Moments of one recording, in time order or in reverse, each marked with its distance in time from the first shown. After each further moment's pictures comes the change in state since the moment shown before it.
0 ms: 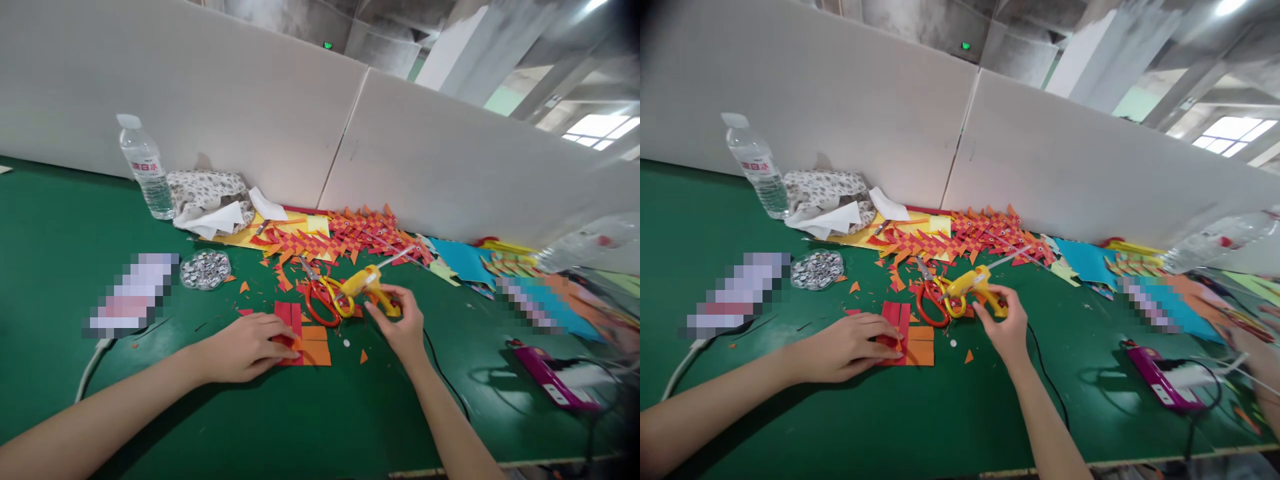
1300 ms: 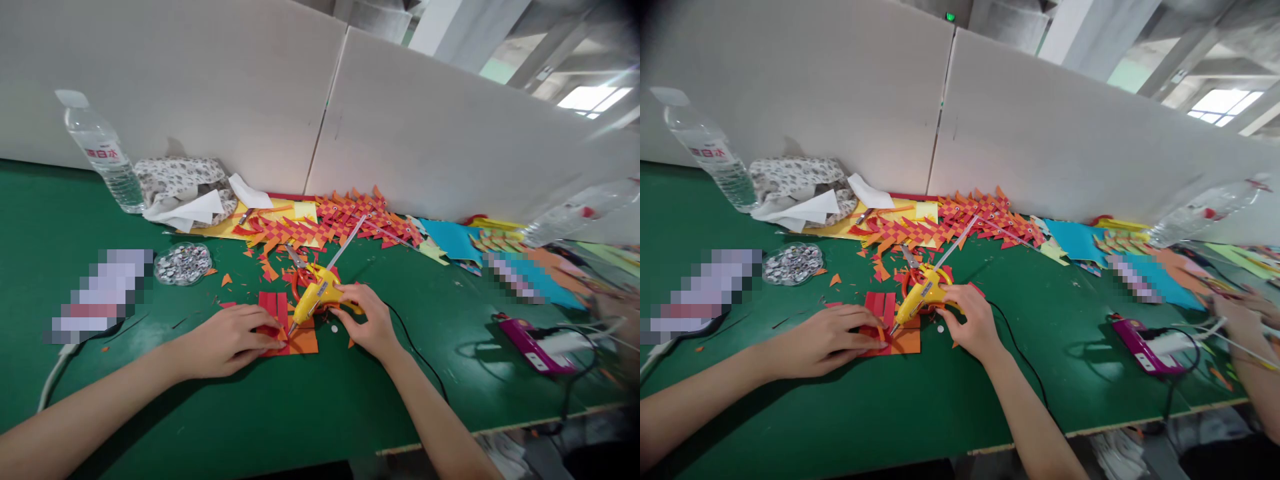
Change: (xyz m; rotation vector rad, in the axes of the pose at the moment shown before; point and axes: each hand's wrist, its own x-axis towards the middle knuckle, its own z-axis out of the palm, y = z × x) left_hand 0.002 0.003 -0.005 0.012 -0.108 -0.050; right_hand -0.020 -0.021 0.009 0.004 -0.252 -0.413
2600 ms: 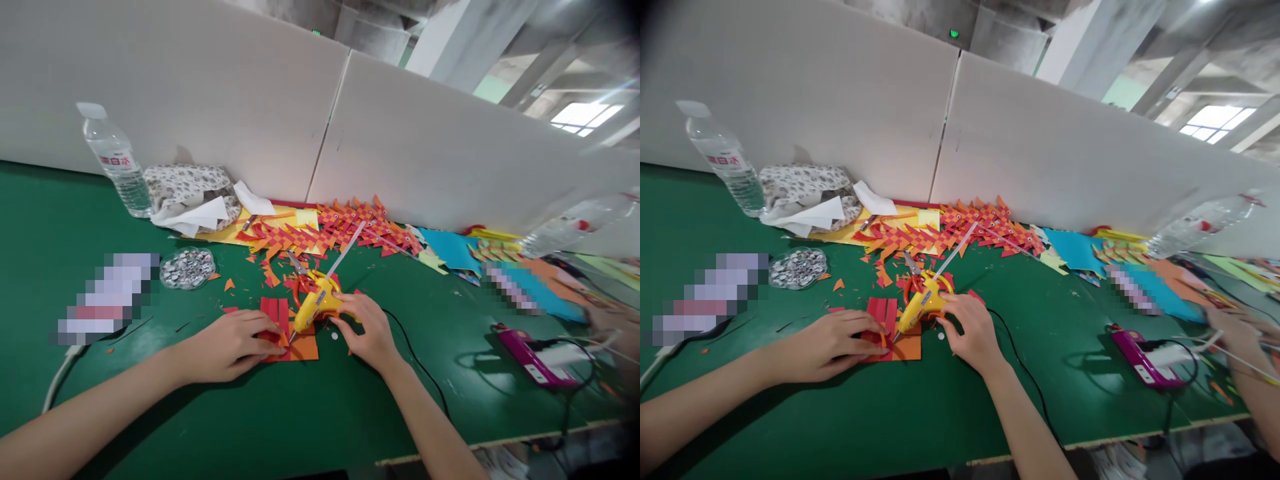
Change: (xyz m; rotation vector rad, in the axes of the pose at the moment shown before) left_hand 0.000 0.000 0.002 -0.027 0.020 0.014; right_hand 0.000 -0.003 -0.002 -0.104 -0.043 -0.061
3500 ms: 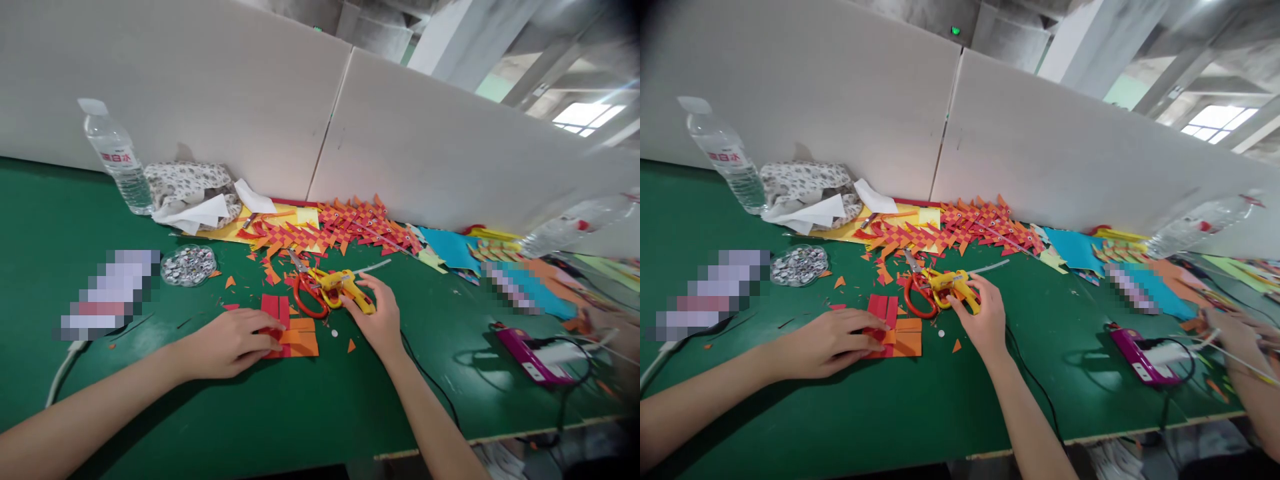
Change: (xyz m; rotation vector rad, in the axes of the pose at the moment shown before) left_hand -0.002 0.002 0.000 0.004 0.016 -0.032; right_hand 0.006 0.012 -0.002 -0.102 0.210 0.340
